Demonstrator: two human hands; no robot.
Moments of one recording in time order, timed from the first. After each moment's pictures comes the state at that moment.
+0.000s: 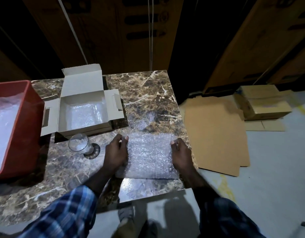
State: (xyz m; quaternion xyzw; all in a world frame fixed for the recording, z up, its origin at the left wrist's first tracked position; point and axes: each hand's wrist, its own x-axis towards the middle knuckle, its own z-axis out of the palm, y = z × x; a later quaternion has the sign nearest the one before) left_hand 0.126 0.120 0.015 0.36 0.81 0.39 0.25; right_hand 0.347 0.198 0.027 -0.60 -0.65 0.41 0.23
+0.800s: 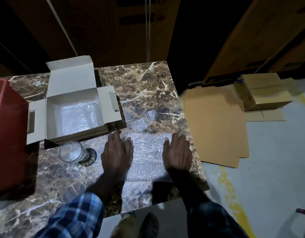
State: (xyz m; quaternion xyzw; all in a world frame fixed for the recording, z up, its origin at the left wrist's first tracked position) left_hand 0.130 0.137 0.002 0.45 0.85 0.26 0.05; right_hand 0.306 0.204 0.009 -0.64 -0.75 0.03 0.14
